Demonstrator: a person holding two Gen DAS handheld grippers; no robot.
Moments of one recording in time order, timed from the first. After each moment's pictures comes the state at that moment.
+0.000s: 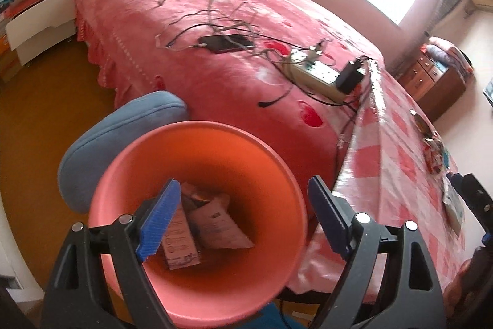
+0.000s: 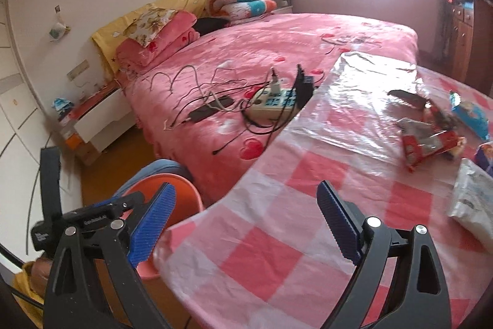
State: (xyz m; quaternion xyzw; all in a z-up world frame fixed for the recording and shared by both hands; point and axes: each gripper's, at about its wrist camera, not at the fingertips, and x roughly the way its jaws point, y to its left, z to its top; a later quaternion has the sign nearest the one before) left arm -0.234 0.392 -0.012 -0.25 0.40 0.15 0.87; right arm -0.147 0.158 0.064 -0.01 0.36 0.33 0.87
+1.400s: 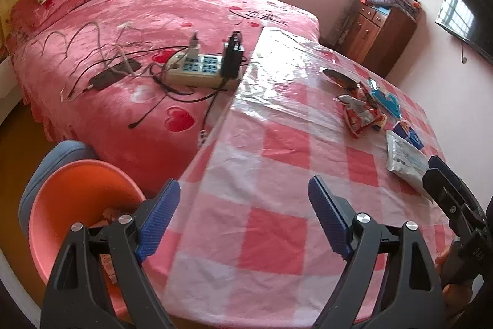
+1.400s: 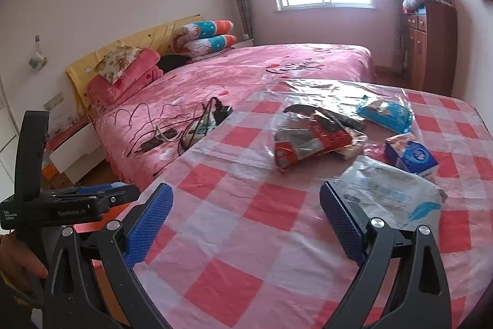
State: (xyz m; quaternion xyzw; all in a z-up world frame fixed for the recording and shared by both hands) left arm -0.163 0.239 0.037 -0.14 0.41 0.04 0.90; right arm -0.138 0.016 0.061 0.04 0.30 0.26 0.92
